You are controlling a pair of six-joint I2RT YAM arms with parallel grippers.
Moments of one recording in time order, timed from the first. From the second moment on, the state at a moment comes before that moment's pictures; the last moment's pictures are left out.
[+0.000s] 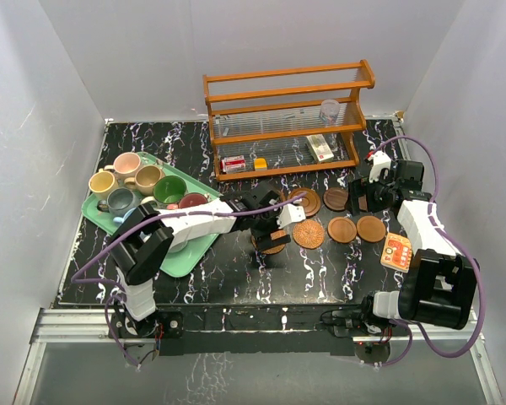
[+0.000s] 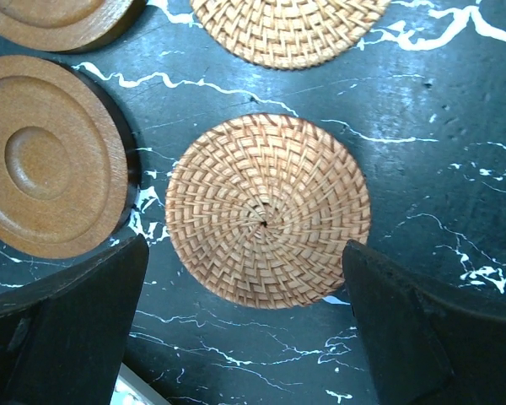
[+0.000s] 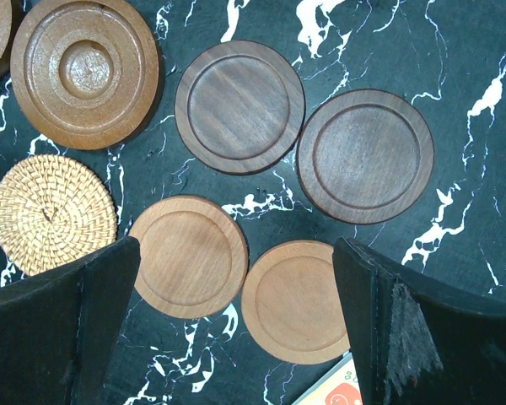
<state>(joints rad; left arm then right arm) -0.91 1.83 1.22 -0.36 0.13 0.49 -0.23 1.31 0.85 -0.40 -0.47 -0.37</state>
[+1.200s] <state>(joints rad) -0.93 1.83 1.14 -0.35 0.15 0.57 -0.23 1.33 0.85 -0.41 -0.47 -0.38</state>
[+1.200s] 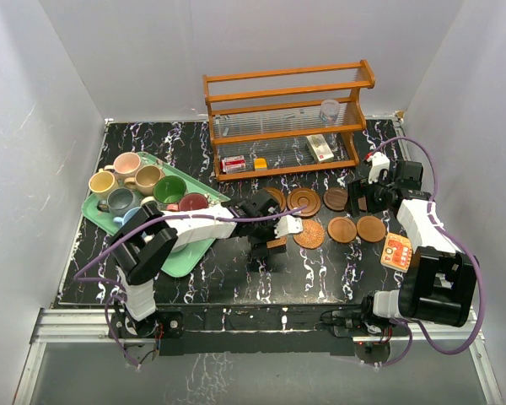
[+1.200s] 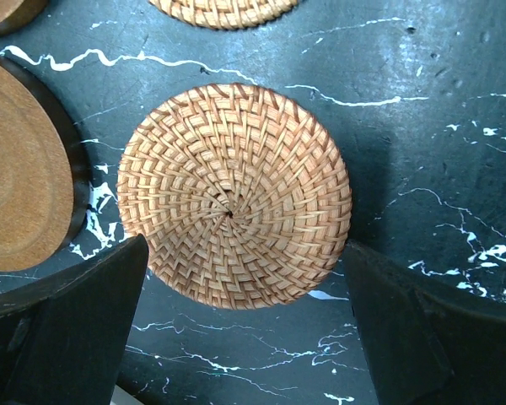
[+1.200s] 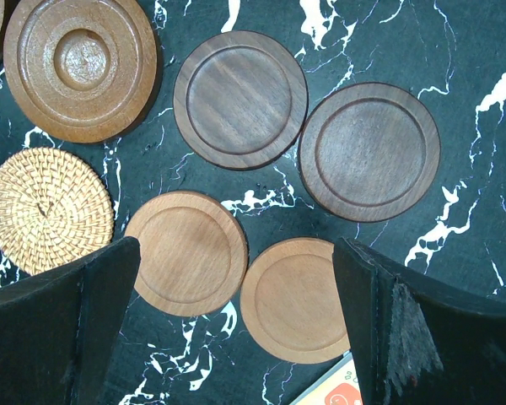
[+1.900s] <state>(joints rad) -0.93 1.84 1.15 -0.33 0.11 0.56 -0.23 1.33 0.85 -0.41 -0.47 -0.39</state>
